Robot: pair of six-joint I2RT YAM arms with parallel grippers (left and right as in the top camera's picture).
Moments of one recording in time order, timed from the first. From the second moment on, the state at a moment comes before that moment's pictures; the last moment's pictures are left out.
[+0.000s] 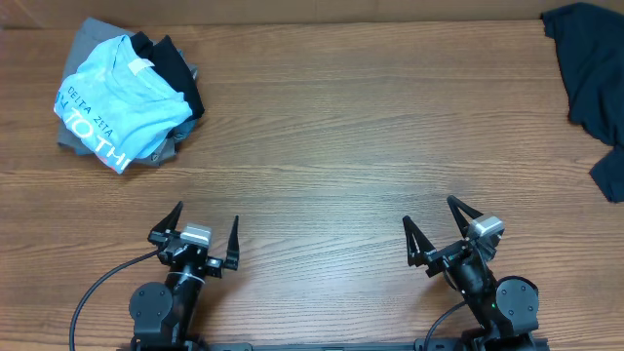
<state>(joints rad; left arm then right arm) 0.00 0.02 0.05 -0.15 0.24 0.13 0.20 0.02 0.02 -0.01 -0.27 0.23</state>
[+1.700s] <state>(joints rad) 0.00 1.24 1.39 -0.97 0.63 -0.02 -0.56 1.57 1.06 -0.30 -0.16 0.51</state>
